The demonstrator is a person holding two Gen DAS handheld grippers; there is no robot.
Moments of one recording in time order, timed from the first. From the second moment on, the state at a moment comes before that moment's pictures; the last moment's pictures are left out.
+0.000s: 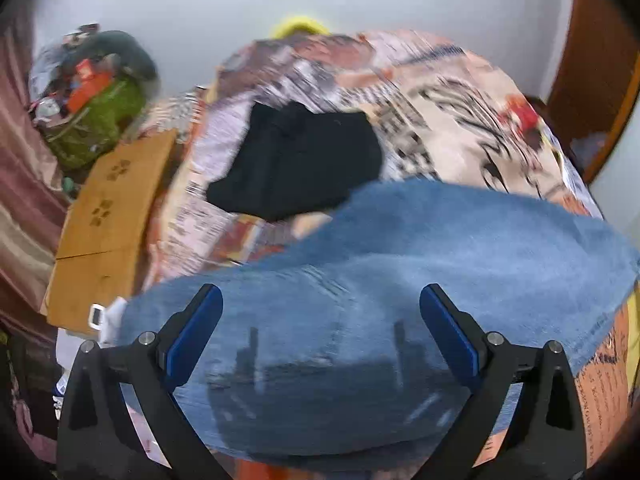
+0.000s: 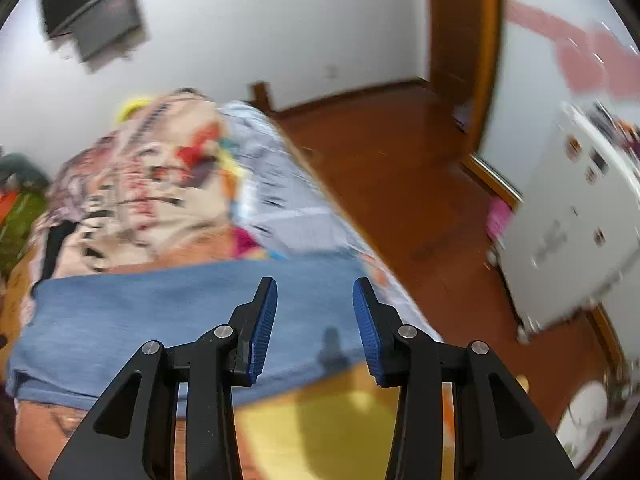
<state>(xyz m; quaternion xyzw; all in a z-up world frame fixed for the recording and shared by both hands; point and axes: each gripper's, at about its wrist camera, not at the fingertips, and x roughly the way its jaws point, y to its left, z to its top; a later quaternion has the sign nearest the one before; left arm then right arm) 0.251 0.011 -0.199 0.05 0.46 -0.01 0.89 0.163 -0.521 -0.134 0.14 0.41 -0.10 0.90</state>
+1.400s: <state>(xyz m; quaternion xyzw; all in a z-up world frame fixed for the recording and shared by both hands) 0.276 0.175 -0.317 -0.04 0.56 0.07 0.82 0.410 -0.092 -0.227 -0.07 0.59 0.31 0.74</state>
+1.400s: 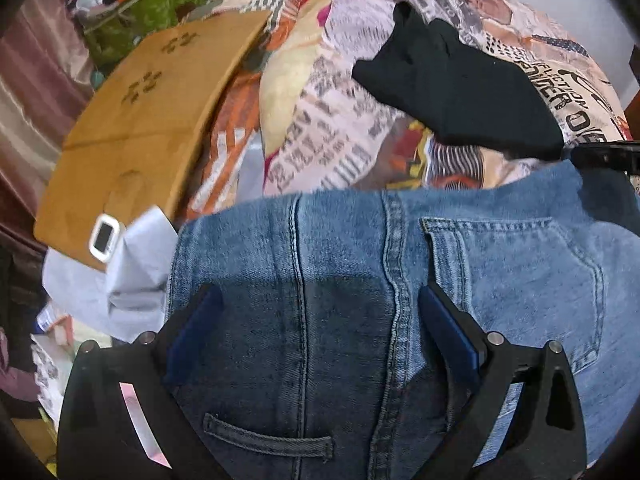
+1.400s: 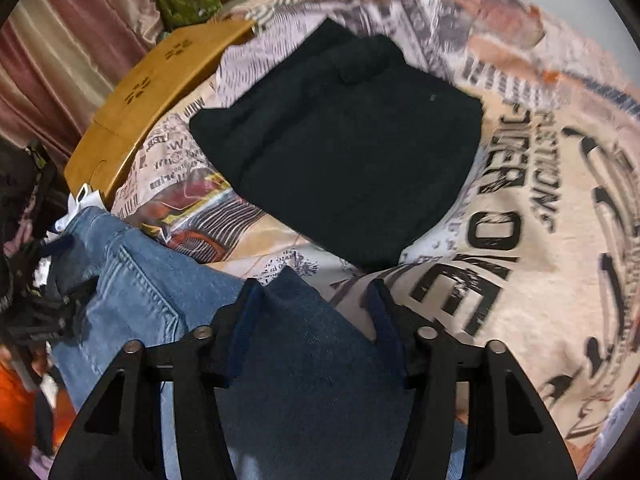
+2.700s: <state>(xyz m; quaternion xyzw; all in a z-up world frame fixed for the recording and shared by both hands) 0.159 0.226 -0.300 -0.24 0.56 0.07 0.79 0.259 -0.190 -0.161 -0.08 0.49 0.28 0.82</state>
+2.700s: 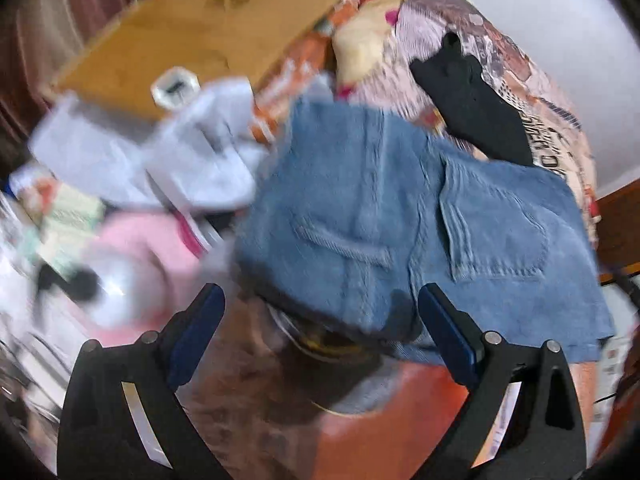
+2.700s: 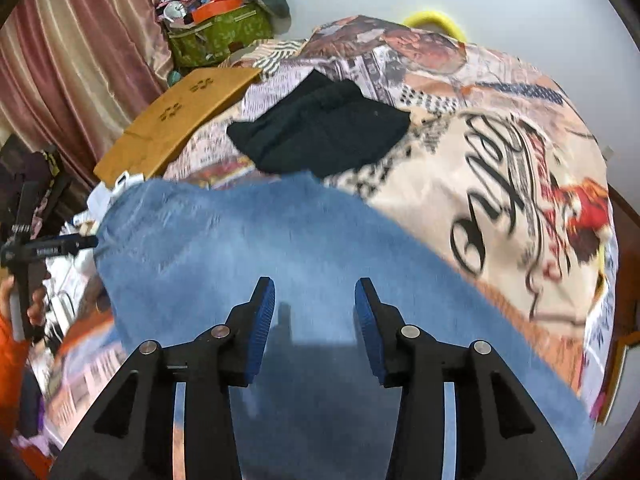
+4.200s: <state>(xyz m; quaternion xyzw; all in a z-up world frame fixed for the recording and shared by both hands) 0.165 0.185 -0.226 -0.10 0.49 0.12 0.86 0.165 -0.345 -0.172 -0.01 0.50 0.09 0.86</state>
